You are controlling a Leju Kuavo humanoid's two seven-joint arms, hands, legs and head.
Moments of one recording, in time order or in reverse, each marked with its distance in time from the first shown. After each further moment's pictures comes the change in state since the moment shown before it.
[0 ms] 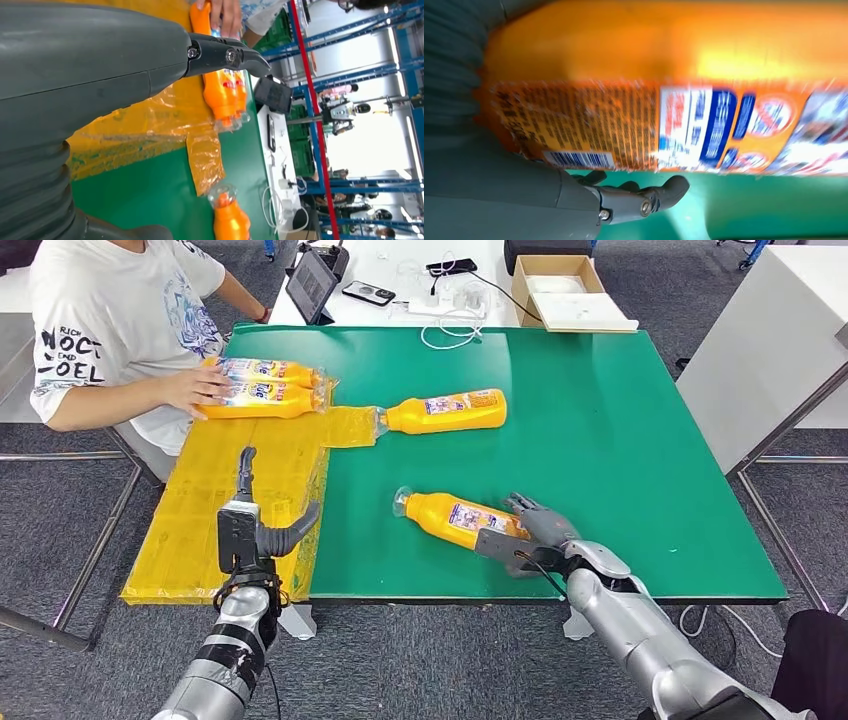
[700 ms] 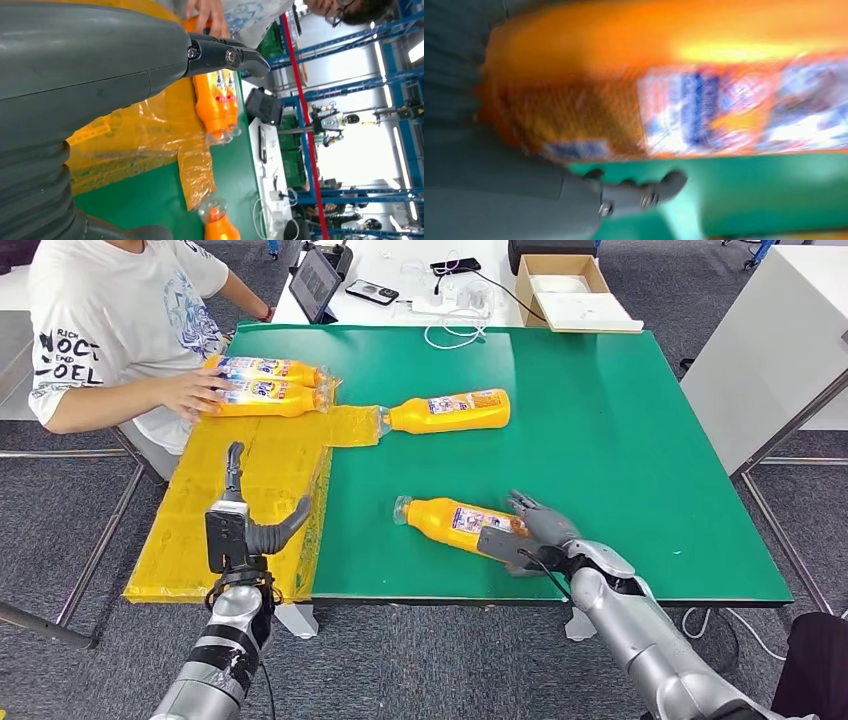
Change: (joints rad) left arm 0.016 0.013 0.000 -0.058 0.009 0.008 0.000; right arm 0.042 -0.023 -0.096 -0.103 0.017 0.105 -0.017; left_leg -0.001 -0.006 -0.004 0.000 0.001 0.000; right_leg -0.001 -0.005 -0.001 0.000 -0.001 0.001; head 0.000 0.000
